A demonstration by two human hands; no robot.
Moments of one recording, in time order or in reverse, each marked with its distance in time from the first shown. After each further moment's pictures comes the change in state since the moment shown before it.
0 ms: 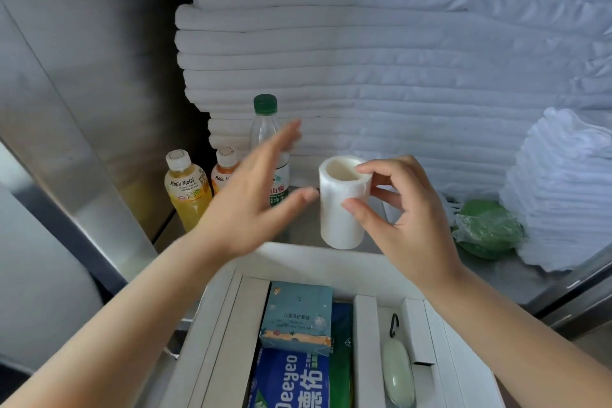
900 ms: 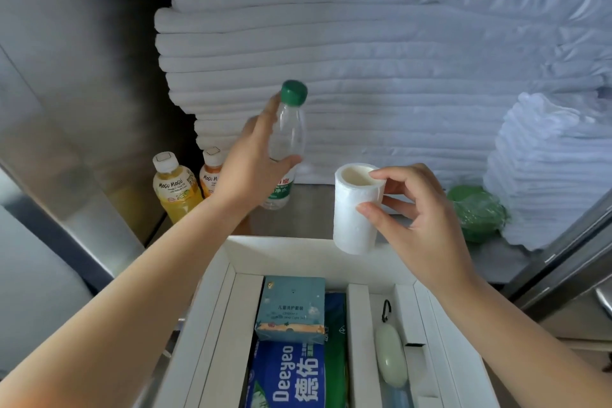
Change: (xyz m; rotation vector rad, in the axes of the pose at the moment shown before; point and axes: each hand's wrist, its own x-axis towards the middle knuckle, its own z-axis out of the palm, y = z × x) left_hand 0.048 -0.018 0.025 0.060 0.109 -0.205; right_hand -0.023 -0.004 -0.023 0.073 0.048 0.185
